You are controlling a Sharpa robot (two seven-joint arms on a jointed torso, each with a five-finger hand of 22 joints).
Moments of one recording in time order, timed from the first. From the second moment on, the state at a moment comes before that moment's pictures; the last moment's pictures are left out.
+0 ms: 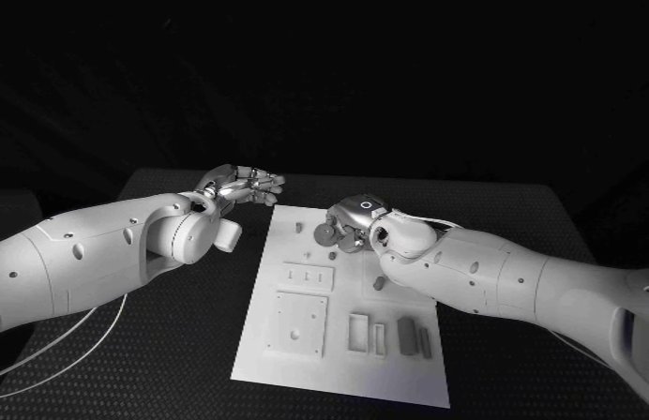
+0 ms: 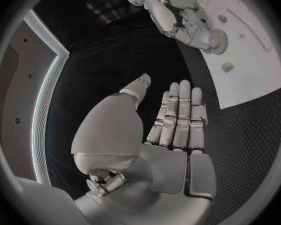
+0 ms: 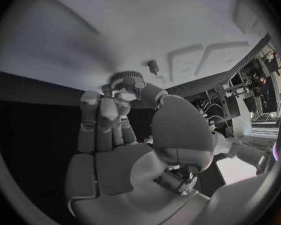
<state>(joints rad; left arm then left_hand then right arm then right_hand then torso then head) 1.34 -0.76 -0.18 1.29 -0.11 -0.29 0.20 1.24 -0.14 0.32 0.01 0.08 0.81 0.18 0.31 0.46 1.17 0.11 0.09 0.17 0.94 0.08 0.61 0.56 0.02 0.72 -0.02 0.43 1.31 1.19 -0.35 -0.17 1.00 -1.72 -0.39 -0.16 1.06 -0.19 0.87 -0.26 0.33 0.84 0.12 0.27 0.44 1.08 0.01 1.21 1.01 1.31 -0.10 1.21 1.07 0.22 1.14 -0.06 1.07 1.31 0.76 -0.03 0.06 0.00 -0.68</state>
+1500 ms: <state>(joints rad) 1.34 -0.78 -0.18 1.29 -0.11 -0.29 0.20 1.24 -0.14 0.32 0.00 0.08 0.82 0.18 0.31 0.47 1.19 0.11 0.08 0.18 0.94 0.08 0.61 0.56 0.02 0.72 -0.02 0.43 1.31 1.24 -0.72 -0.08 1.09 -1.23 -0.41 0.14 0.99 -0.20 0.56 -0.29 0.10 0.83 0.12 0.30 0.44 1.05 0.01 1.23 1.01 1.29 -0.08 1.19 1.10 0.21 1.10 -0.05 1.07 1.31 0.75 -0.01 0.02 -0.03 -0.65</state>
